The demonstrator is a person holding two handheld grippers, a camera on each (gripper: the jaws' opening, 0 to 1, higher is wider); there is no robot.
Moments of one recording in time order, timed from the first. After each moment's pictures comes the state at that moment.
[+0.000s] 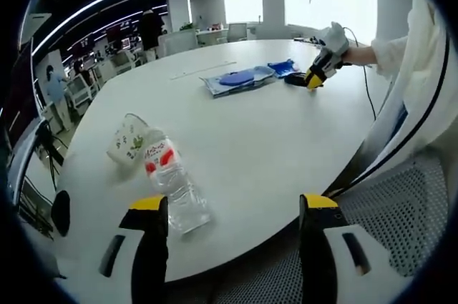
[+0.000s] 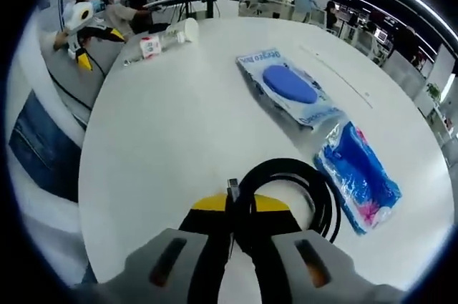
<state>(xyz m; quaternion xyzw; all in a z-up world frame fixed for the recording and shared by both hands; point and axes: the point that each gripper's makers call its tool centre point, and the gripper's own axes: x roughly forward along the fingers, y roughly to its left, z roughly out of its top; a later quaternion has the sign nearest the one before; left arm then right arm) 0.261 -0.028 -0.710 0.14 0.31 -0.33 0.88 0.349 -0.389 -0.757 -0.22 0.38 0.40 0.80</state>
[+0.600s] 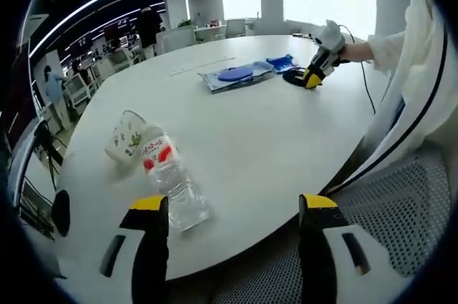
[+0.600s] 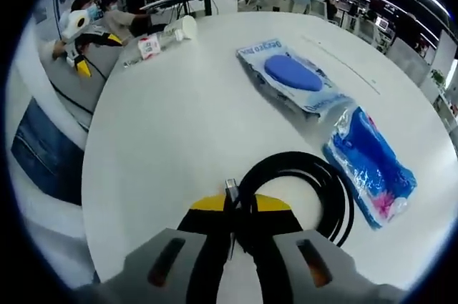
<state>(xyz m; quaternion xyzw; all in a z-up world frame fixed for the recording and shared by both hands) 0.265 -0.007 -0.728 0.15 0.32 -0.33 0.87 0.349 -0.388 -0.767 -0.19 0.40 0.41 0.80</state>
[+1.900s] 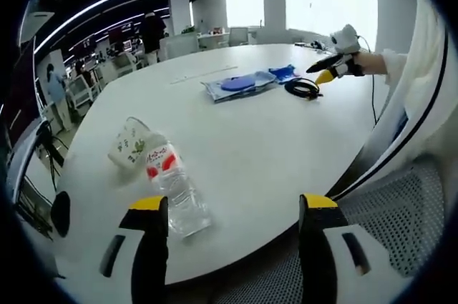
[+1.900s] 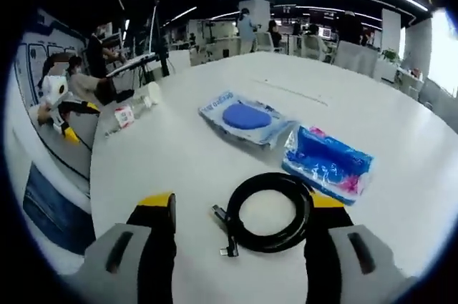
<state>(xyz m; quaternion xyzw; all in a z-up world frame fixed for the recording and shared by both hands) 0.259 -0.045 -0.693 0.13 0.30 -0.33 0.88 0.352 -0.411 -0.700 -0.01 0.29 0.28 0.91</state>
